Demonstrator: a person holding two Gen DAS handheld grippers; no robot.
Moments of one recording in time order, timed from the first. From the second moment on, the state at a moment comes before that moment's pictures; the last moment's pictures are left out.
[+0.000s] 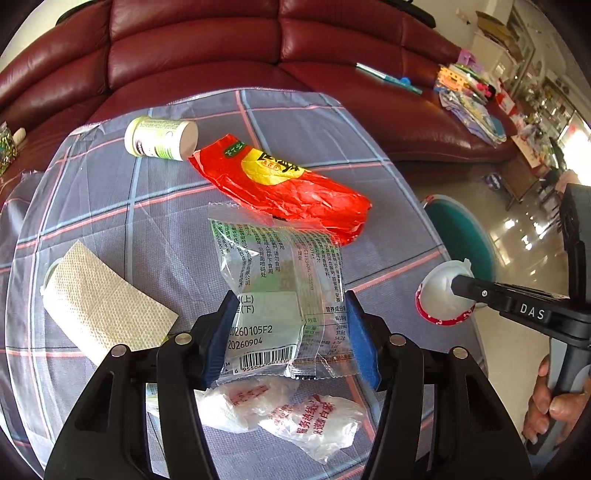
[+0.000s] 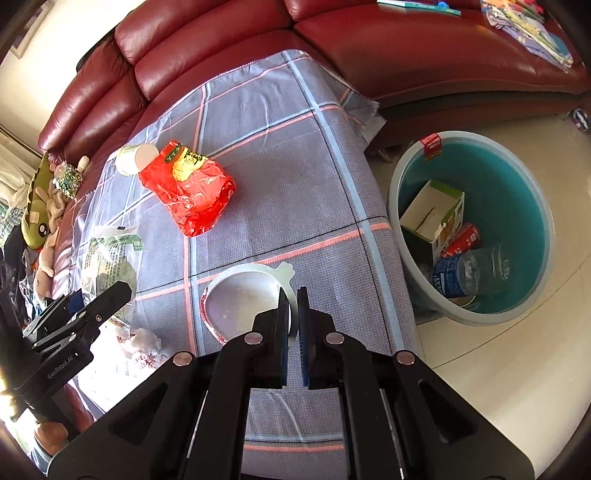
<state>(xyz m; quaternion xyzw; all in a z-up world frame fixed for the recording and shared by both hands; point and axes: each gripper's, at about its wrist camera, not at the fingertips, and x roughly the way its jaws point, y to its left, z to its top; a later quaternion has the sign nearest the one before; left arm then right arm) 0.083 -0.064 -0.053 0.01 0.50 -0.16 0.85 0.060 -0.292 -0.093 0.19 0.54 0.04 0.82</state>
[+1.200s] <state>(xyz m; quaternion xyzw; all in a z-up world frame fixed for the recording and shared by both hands) 0.099 -0.327 -0.054 0.12 0.48 -0.35 0.79 0.012 -0.525 -0.071 0.30 0.46 -0.11 0.83</state>
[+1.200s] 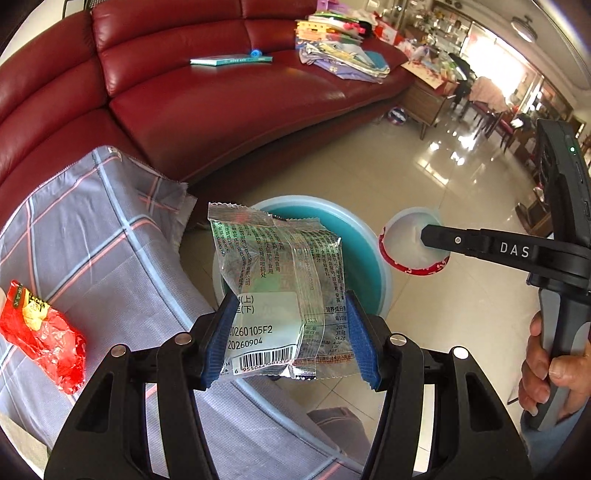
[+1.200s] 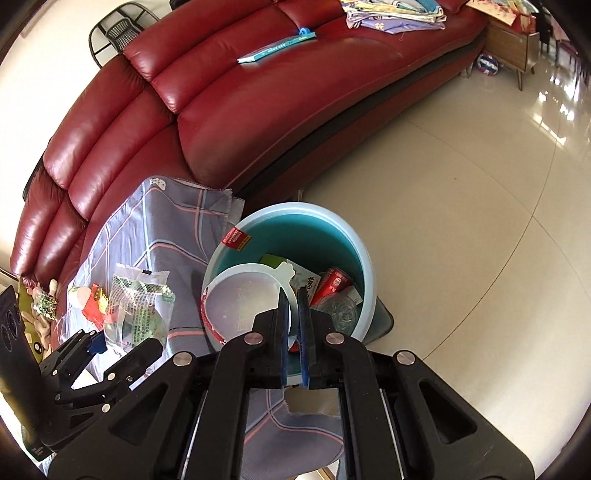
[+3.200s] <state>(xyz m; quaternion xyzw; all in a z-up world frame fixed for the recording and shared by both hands) 0.117 -0.260 -0.078 0.10 0.53 -0.28 0.79 0.069 -0.467 -0.102 0.25 0.54 -0.10 0.79</state>
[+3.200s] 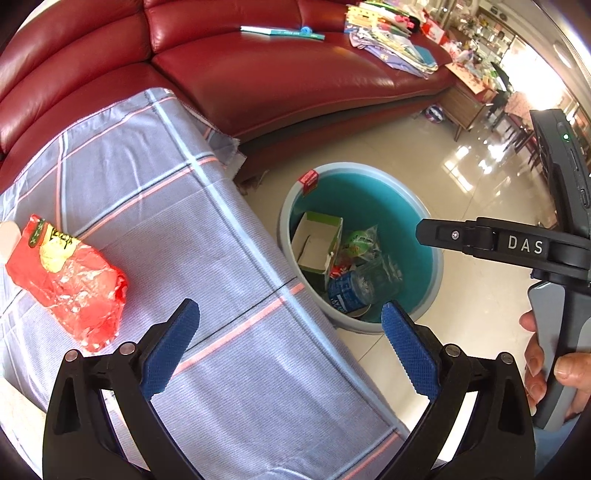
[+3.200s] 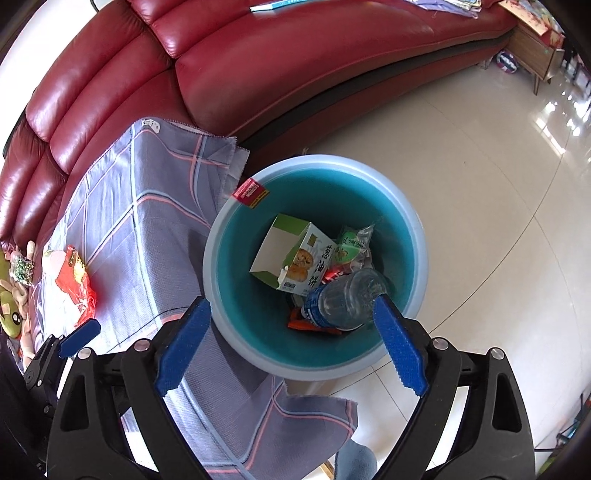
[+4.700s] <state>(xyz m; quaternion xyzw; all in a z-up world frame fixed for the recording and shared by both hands) 0.094 0.116 -0.094 -0.11 0.54 -0.02 0.83 0.104 -0.191 -0.081 0.11 0.59 0.04 0.80</state>
